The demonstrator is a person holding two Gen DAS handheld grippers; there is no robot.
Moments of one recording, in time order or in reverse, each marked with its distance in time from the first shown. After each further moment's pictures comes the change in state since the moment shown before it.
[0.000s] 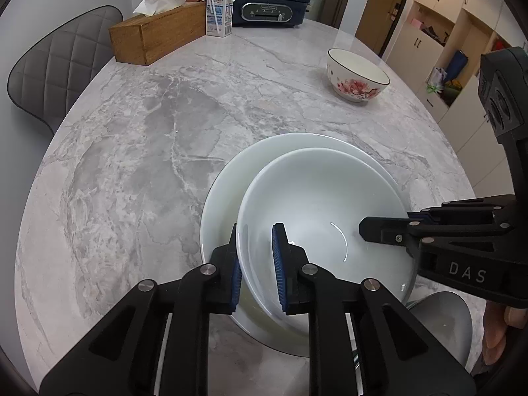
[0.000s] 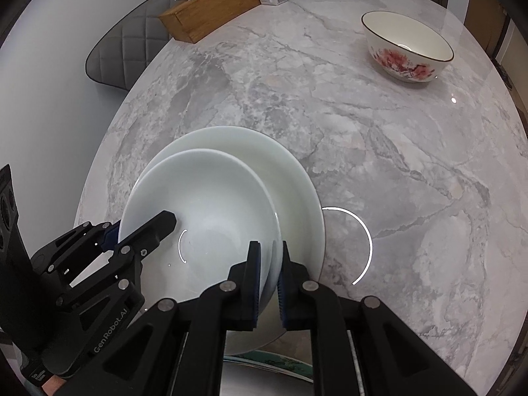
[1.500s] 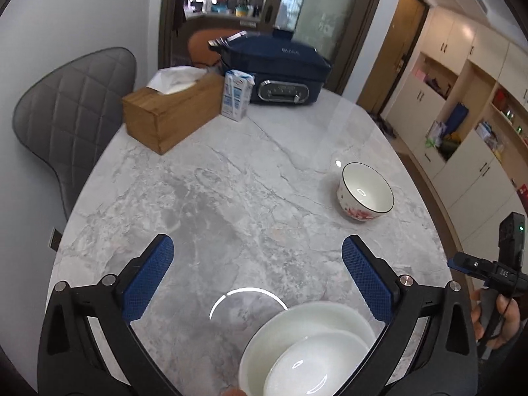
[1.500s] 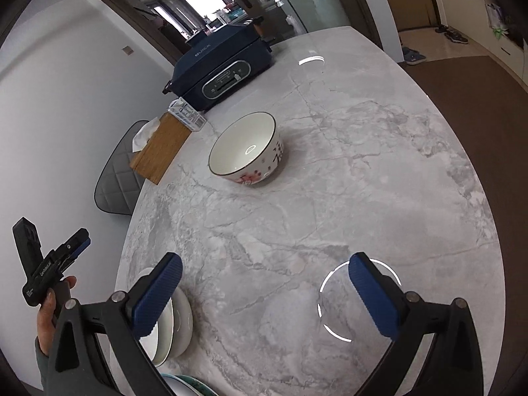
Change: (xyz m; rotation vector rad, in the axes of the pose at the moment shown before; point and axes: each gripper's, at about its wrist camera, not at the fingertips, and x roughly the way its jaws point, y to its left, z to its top) left arm -0.042 0.030 0.146 -0.085 -0.161 -0.019; right arm -0.106 -0.202 0.012 0.317 -0.353 0.172
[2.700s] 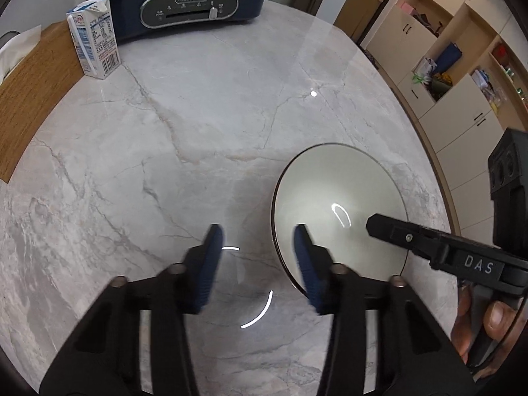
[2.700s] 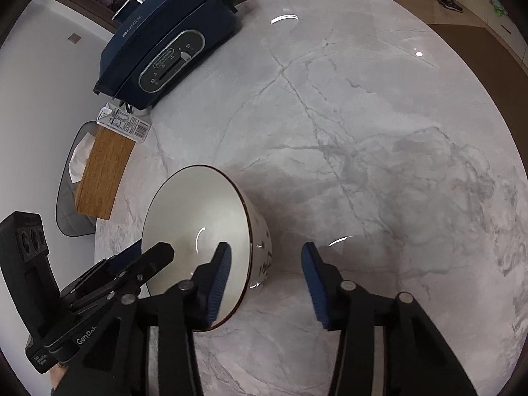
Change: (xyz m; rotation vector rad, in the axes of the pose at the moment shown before) left arm 0.255 -0.135 0.060 0.095 0.321 -0.101; right arm 0.152 -0.007 0.125 0.081 0.185 -0.105
